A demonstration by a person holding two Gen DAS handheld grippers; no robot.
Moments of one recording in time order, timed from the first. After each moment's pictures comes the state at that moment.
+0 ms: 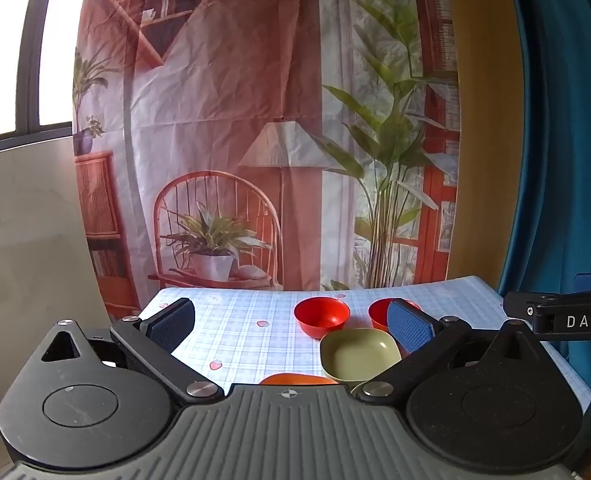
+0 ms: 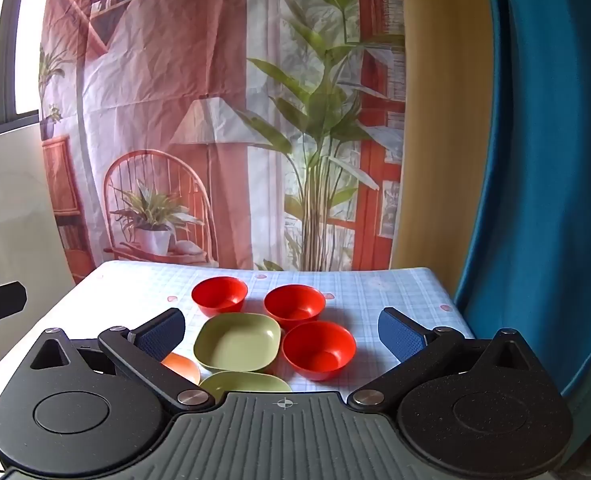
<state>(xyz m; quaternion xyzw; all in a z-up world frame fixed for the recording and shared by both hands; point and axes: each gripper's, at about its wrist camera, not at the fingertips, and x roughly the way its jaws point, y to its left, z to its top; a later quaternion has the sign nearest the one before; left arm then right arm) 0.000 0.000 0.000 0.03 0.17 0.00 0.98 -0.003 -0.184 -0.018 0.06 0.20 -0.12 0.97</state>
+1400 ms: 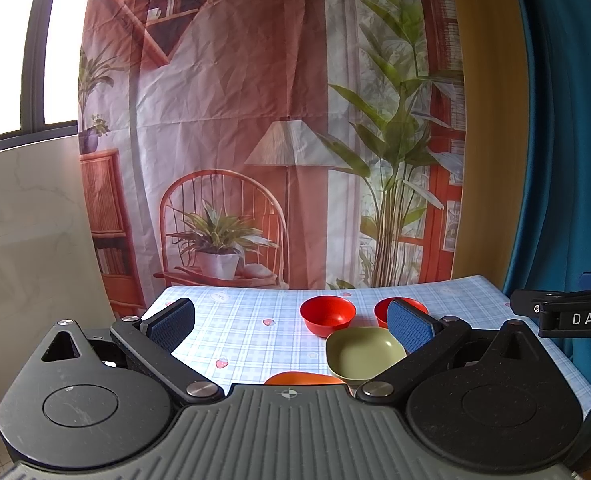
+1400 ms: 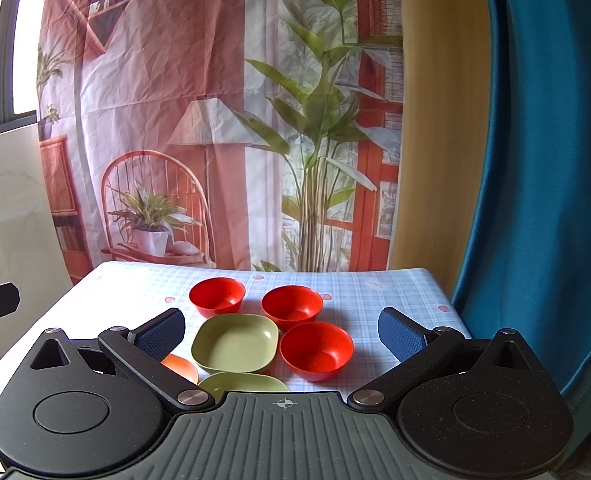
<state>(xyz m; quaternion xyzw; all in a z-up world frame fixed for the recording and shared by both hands) -0.002 0.000 0.002 0.04 0.17 0.00 0.98 -0.004 -0.185 -0.016 0.06 0.20 -0.12 0.97</state>
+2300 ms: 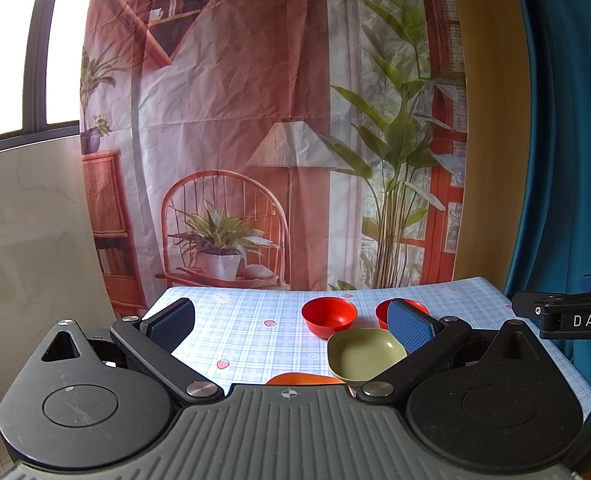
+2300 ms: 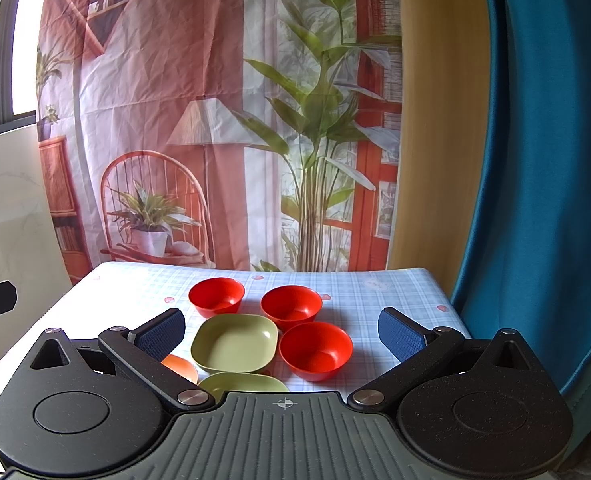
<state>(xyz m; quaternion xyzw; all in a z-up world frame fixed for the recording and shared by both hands) -0.002 0.004 0.004 0.03 0.17 0.00 0.99 -0.004 -0.185 -0.016 0.06 0.20 -0.12 0.97</state>
